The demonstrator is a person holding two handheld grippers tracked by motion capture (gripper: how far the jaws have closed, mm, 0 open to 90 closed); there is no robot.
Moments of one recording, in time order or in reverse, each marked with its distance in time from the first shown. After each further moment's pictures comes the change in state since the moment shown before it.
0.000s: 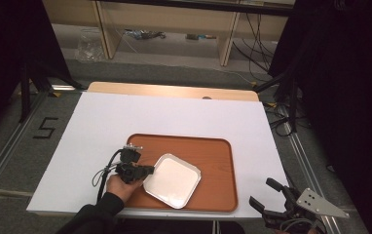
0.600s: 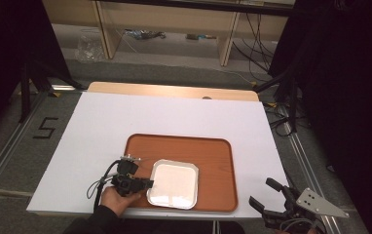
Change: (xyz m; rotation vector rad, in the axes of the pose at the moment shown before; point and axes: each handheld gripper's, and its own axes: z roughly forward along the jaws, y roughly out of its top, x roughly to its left) left arm -0.024 -0.029 -0.020 0.093 -0.023 -0.082; right arm 0.000 0.000 0.000 0.000 0.001 0.003
